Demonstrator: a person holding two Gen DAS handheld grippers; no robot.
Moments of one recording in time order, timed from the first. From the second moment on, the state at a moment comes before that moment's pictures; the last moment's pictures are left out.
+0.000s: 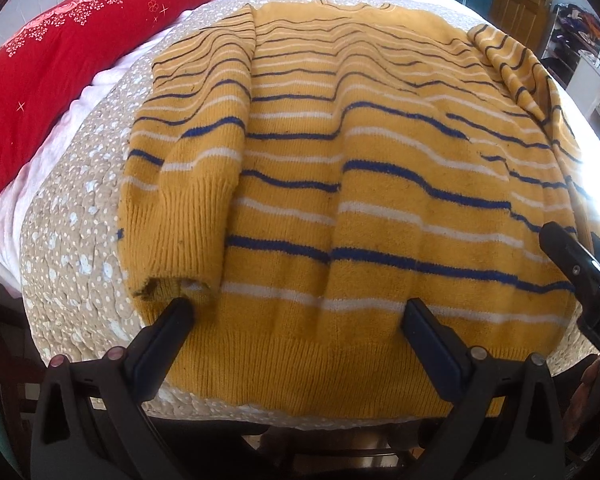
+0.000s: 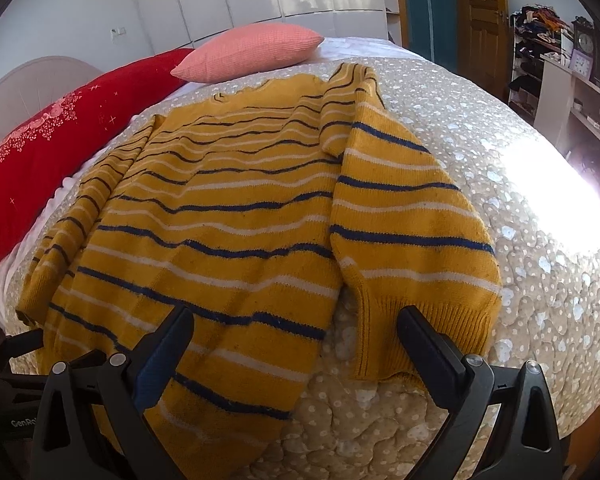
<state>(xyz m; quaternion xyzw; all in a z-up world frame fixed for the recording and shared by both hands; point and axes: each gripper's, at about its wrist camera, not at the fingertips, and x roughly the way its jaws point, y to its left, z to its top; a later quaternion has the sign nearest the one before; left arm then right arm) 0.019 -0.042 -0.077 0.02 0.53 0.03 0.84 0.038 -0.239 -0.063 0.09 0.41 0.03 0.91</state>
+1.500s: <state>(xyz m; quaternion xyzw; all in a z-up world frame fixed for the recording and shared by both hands) 0.005 -0.040 -0.057 0.02 0.52 0.02 0.85 0.034 -0.289 -0.045 -0.01 0.36 0.06 0.93</state>
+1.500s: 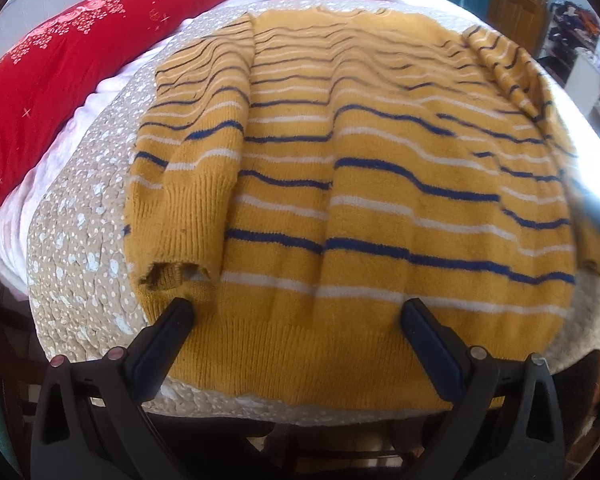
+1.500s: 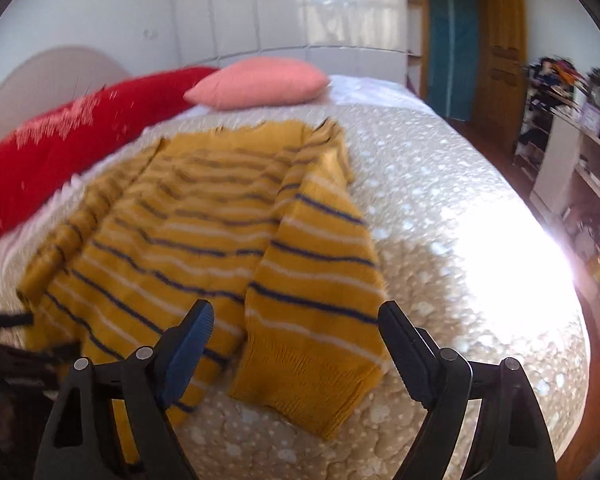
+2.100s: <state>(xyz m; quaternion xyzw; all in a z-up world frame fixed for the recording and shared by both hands) 0.040 0.087 -0.032 -0.10 0.49 0.06 0.86 0.035 -0.446 -0.025 0.15 0.32 -0.18 0.92</state>
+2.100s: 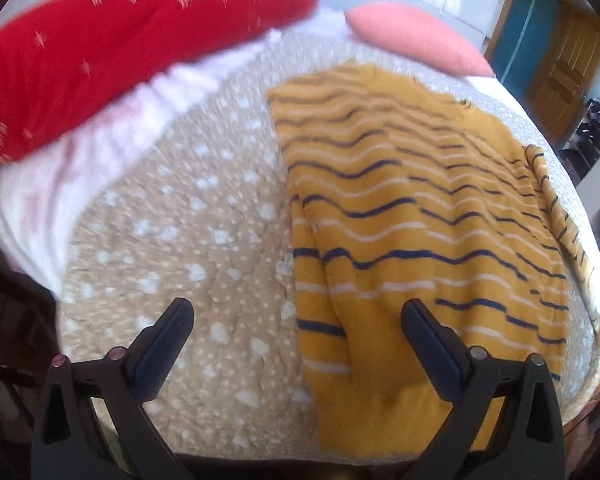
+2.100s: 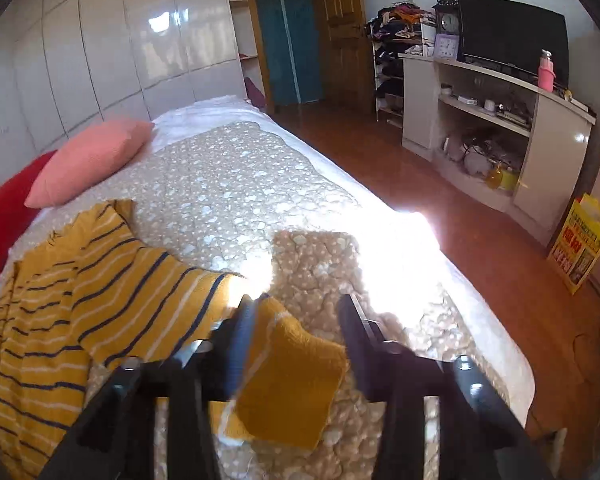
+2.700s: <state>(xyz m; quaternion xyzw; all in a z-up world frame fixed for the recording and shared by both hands) 0.030 0.206 -0.010 -0.22 0.42 0.20 0.86 0.042 -0.321 -0.050 0.08 0.36 -0.06 0.93</state>
